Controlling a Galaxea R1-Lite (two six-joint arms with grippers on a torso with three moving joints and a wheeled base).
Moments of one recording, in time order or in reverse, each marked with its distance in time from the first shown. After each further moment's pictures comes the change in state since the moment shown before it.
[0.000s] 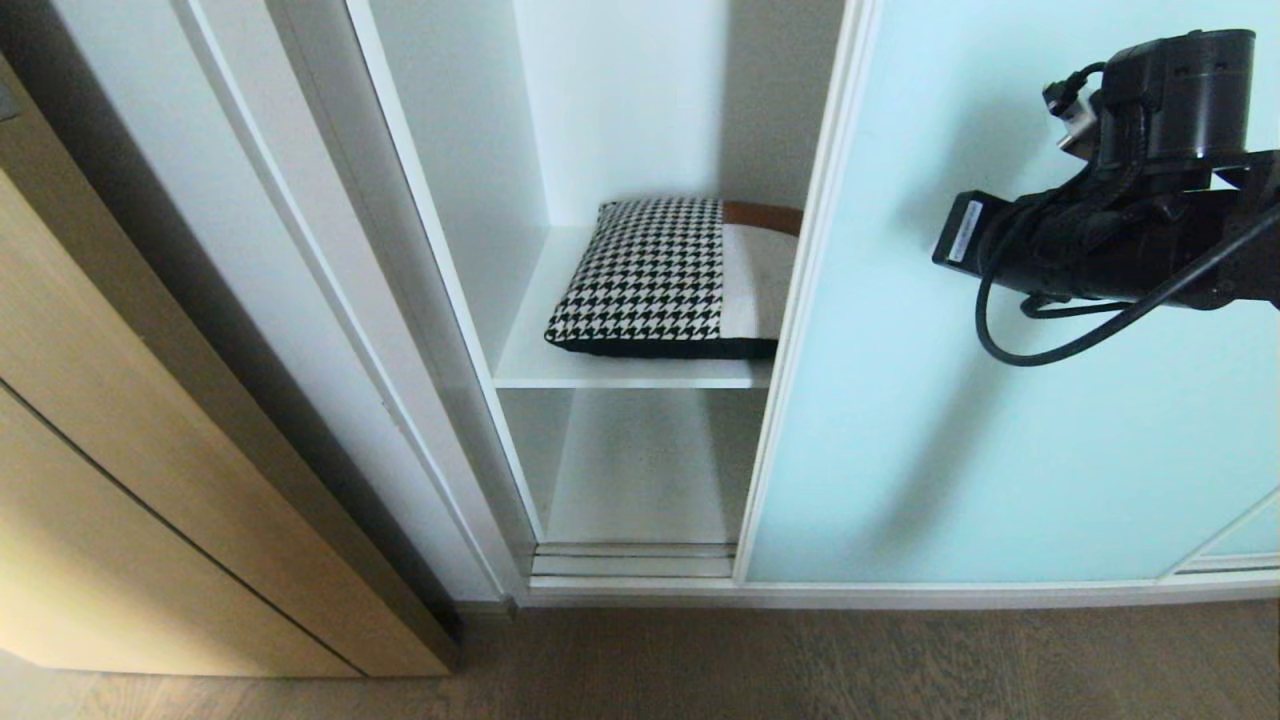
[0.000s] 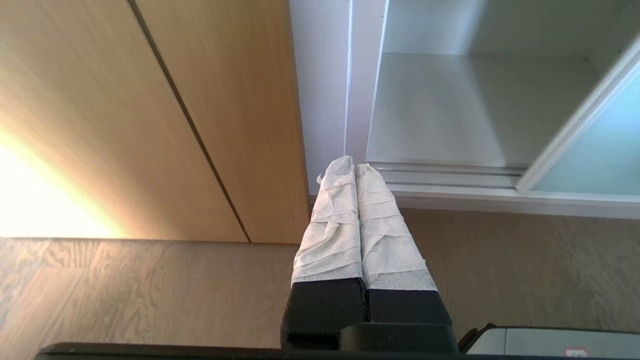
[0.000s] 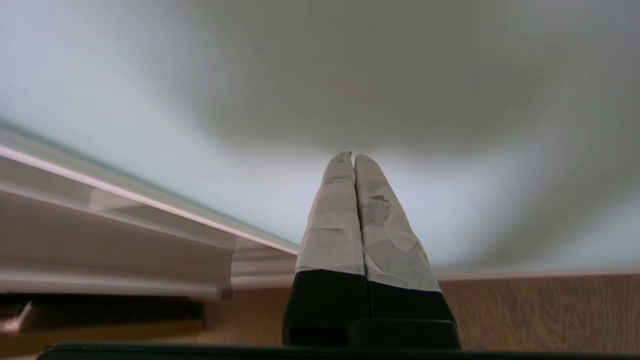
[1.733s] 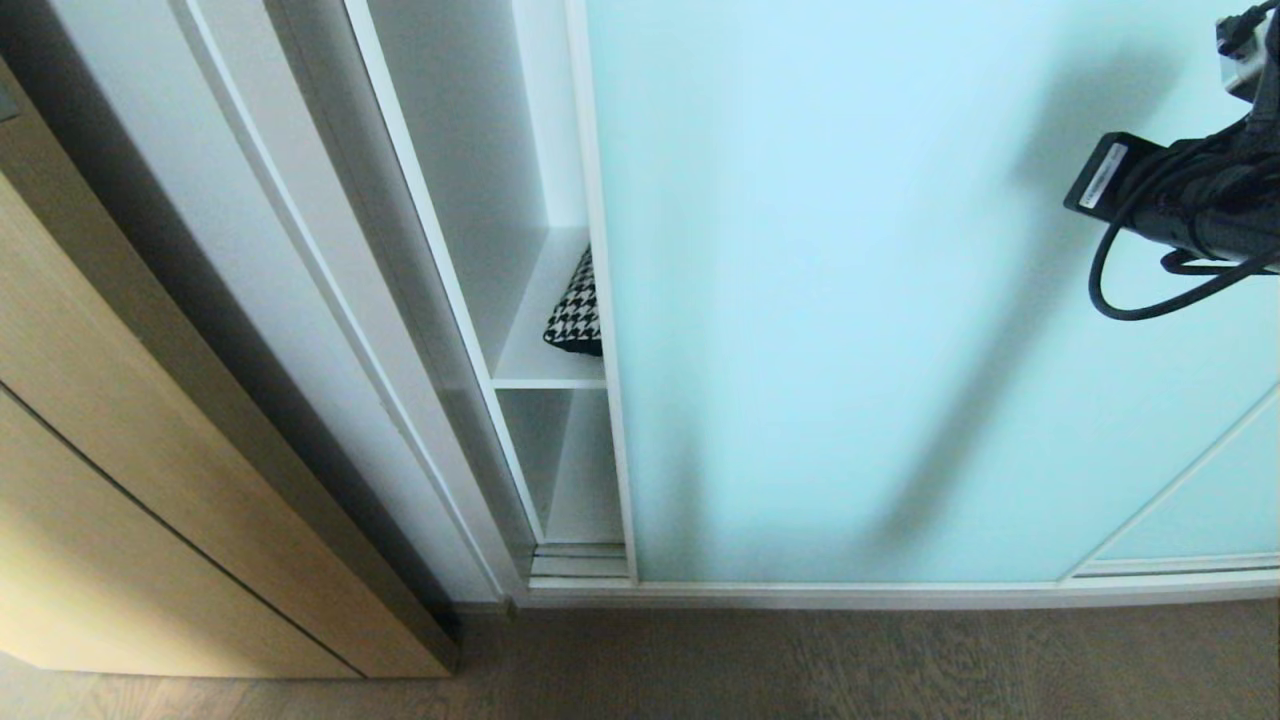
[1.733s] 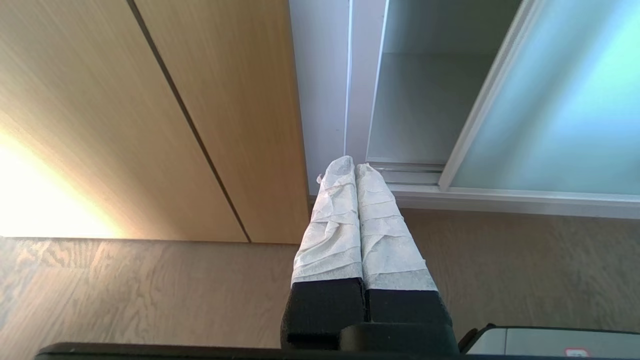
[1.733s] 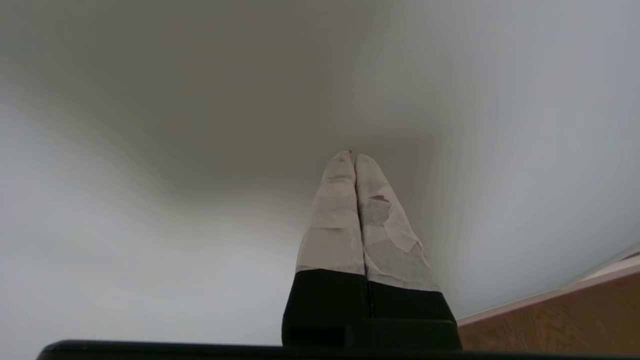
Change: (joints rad) left arm 0.000 0.000 0.000 0.000 0.000 -0.001; right arm -0.176 -0.068 0.037 -0.116 -0.128 -0.050
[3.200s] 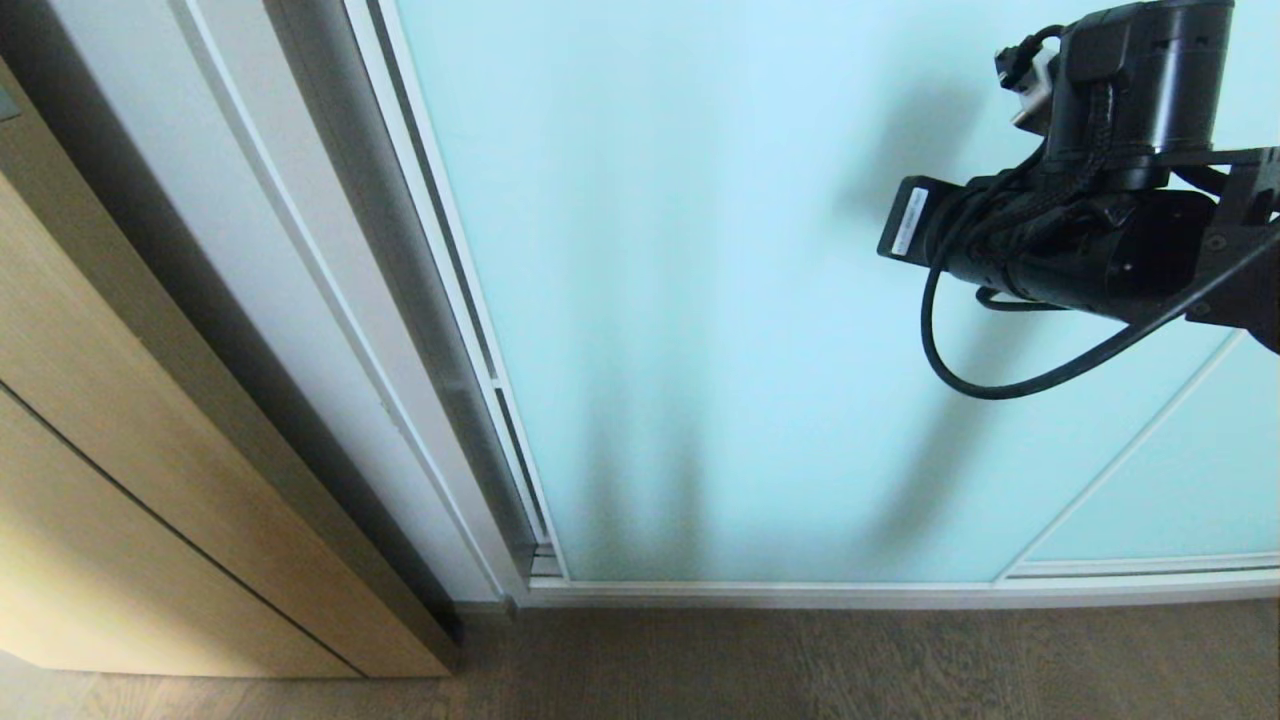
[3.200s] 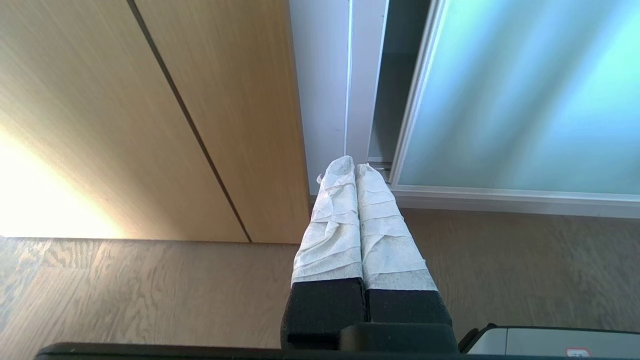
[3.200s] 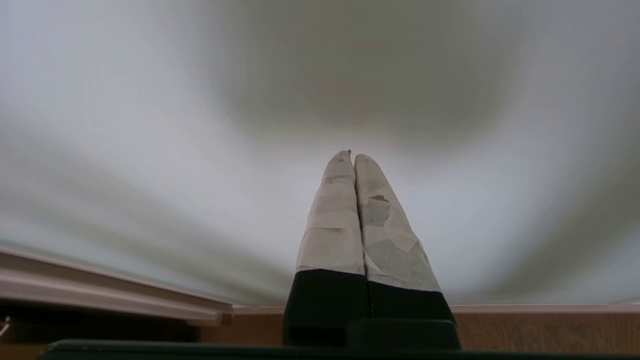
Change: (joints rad) left arm 0.000 0.000 0.000 0.000 0.001 0.001; right arm 0.365 0.064 -0.020 0.009 -0.088 -0.004
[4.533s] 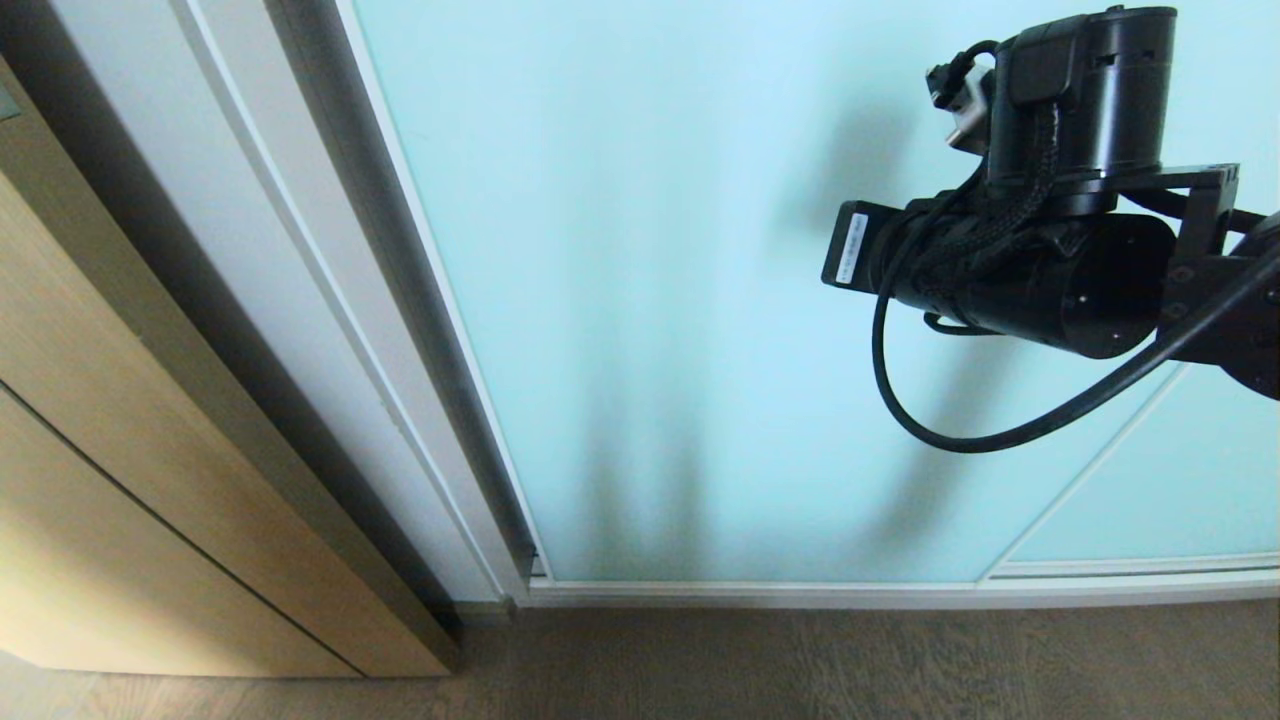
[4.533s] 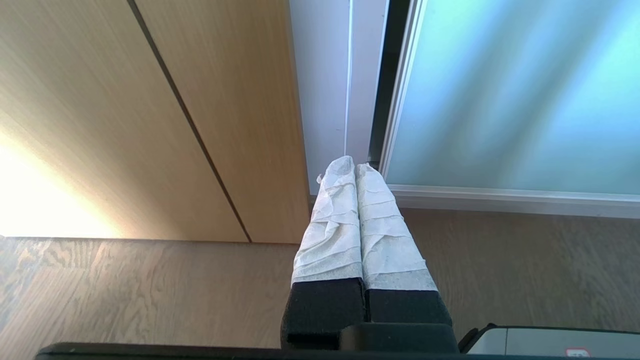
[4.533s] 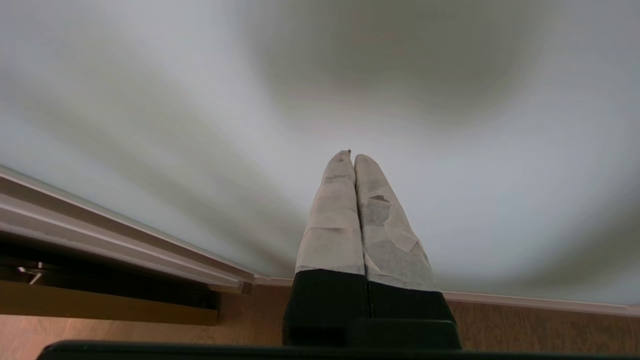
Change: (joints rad) left arm 0.000 0.000 0.000 0.000 -0.001 0.000; right arm 0.114 0.014 0.008 0.006 -0.018 0.000
